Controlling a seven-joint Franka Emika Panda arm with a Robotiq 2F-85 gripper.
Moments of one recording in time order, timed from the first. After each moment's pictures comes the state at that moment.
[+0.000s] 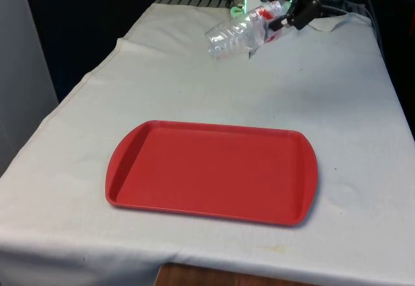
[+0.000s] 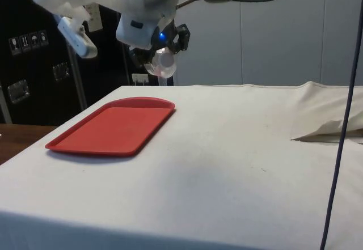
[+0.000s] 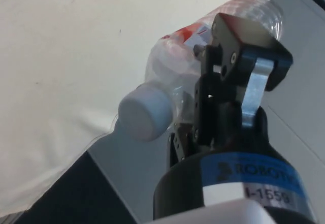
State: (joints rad) arm 0.09 0.08 0.25 -2.26 -0.97 2.08 -1.26
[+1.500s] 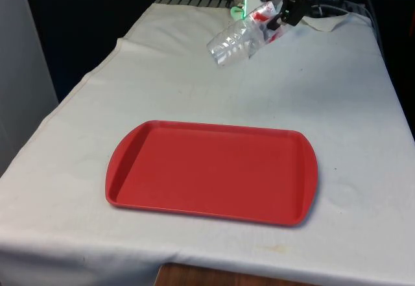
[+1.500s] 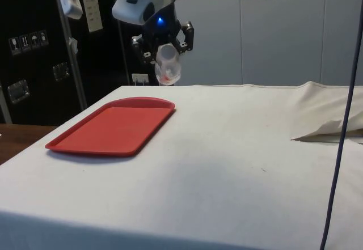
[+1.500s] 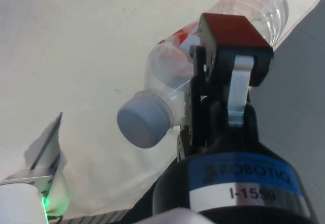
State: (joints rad) arm 0.09 0.03 0.16 -2.26 -0.66 2.16 -1.42
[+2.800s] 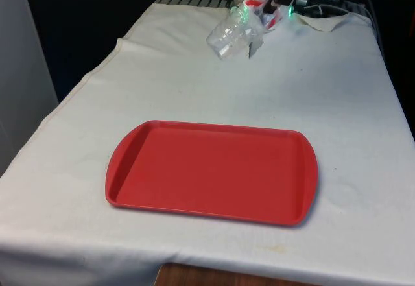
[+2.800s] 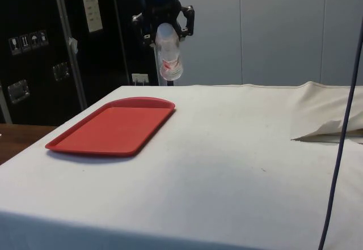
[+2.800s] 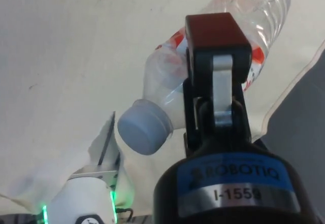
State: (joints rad) arm 0.09 -0.04 0.08 -2.24 -0.41 2.17 -1.58
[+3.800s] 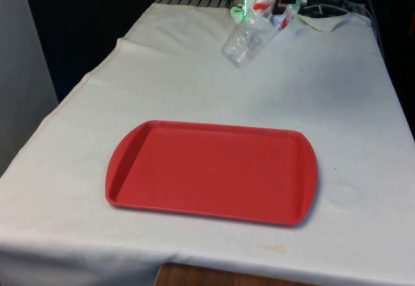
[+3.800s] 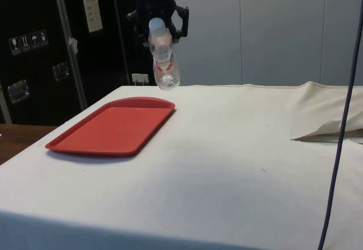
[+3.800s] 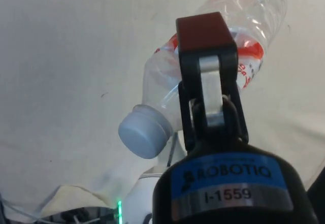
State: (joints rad) arm 0.08 -0.03 0.03 -2.20 -0.16 2.18 -1.68
